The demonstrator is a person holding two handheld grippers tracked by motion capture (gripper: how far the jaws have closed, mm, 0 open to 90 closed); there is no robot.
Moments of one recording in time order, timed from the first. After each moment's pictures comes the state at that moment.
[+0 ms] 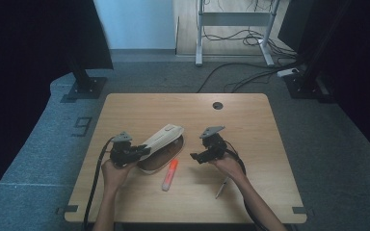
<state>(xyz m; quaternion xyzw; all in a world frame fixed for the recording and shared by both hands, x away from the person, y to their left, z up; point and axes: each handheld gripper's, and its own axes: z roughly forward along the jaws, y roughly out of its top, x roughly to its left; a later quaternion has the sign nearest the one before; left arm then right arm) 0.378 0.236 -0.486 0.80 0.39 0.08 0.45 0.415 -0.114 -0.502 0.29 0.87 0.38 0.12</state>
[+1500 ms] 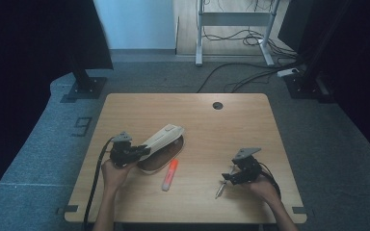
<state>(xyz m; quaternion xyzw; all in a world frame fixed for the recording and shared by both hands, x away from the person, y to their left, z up) 0.378 0.236 -0.486 0.80 0.39 0.07 0.45 0.349 -0.220 -0.529 0.32 0.88 0.35 0.10</state>
